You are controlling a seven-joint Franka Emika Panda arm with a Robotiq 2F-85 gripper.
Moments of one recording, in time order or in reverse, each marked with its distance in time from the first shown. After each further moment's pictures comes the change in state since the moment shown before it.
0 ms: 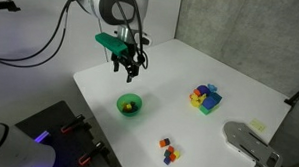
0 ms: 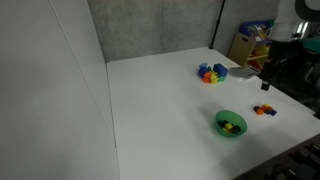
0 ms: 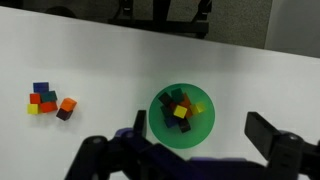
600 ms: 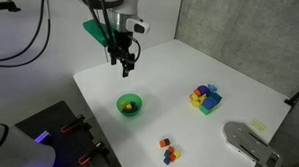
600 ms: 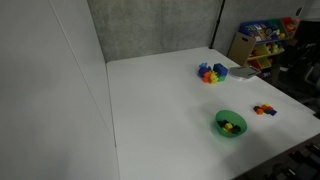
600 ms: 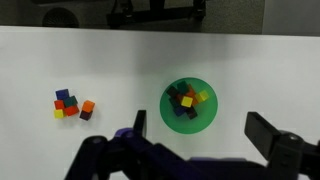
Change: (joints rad) arm -0.021 -0.201 -0.023 -0.073 -0.001 -0.038 0.079
